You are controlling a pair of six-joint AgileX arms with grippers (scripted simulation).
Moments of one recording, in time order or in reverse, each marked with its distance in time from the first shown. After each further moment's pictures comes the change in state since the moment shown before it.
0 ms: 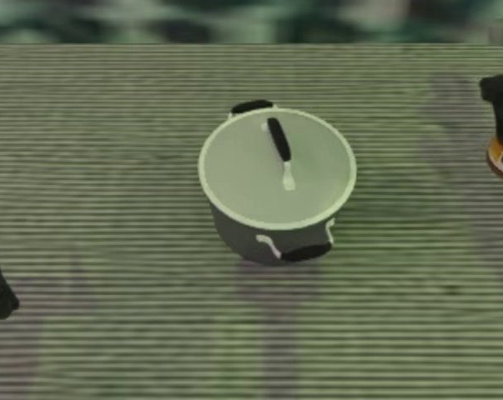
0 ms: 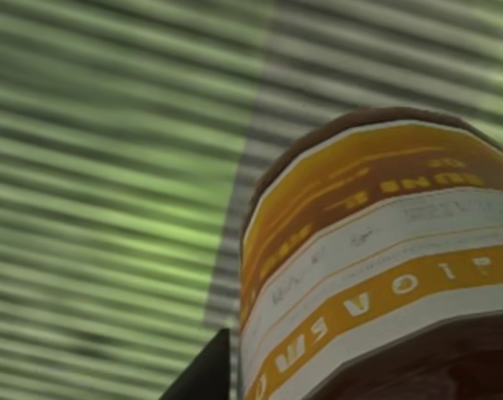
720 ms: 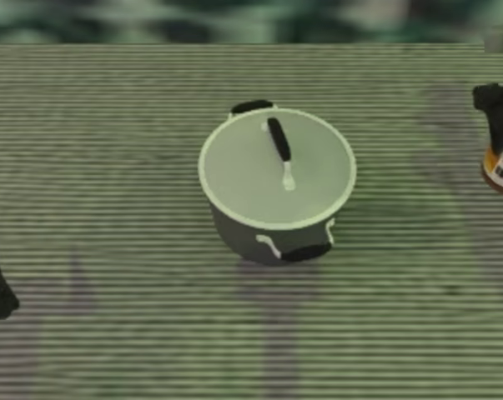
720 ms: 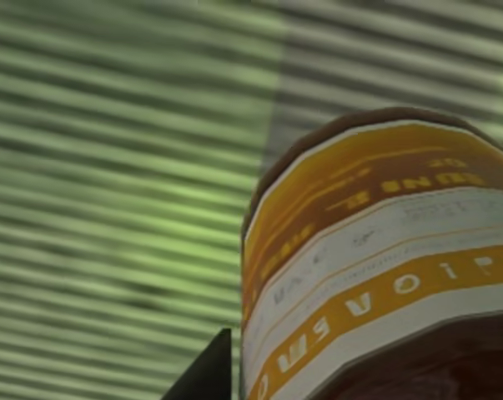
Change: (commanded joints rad) left arm 0.000 0.000 0.000 0.000 0.000 0.000; right arm 0.037 -0.077 -0.096 0.002 -0.003 0.074
